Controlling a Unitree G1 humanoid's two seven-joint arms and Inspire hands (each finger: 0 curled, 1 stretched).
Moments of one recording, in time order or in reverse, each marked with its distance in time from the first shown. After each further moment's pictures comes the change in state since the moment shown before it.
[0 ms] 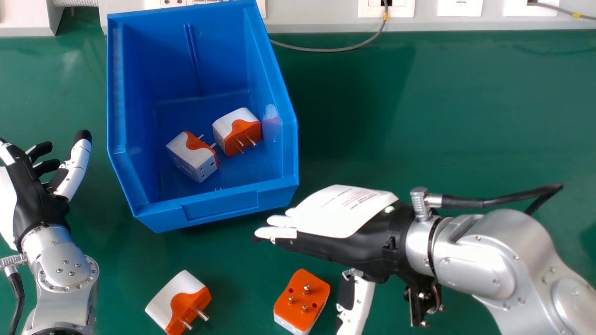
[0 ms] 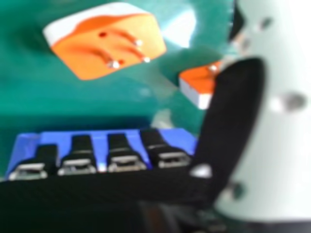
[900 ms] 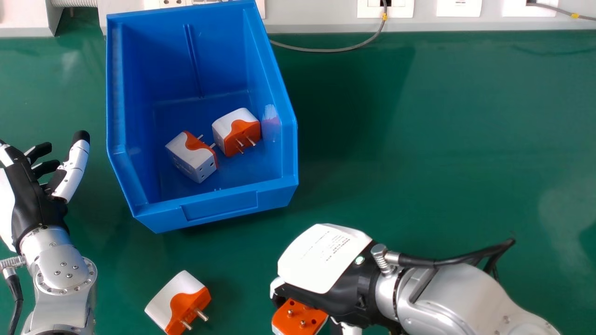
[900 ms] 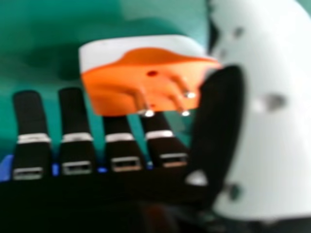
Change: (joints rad) left arm 0.007 0.000 0.008 -0.004 -0.011 -0.010 -0.012; right arm 0.093 0.076 0.123 0.080 -0.351 -0.160 -0.090
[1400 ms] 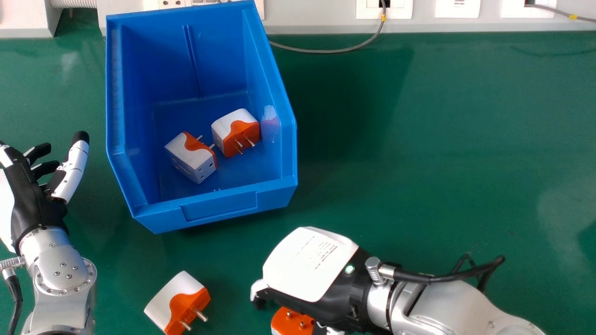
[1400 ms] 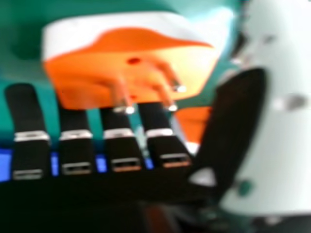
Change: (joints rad) left arm 0.003 0.000 0.000 -0.005 0.001 0.002 0.001; right arm 0.025 0.027 -0.017 0.184 0.049 -0.199 -0.313
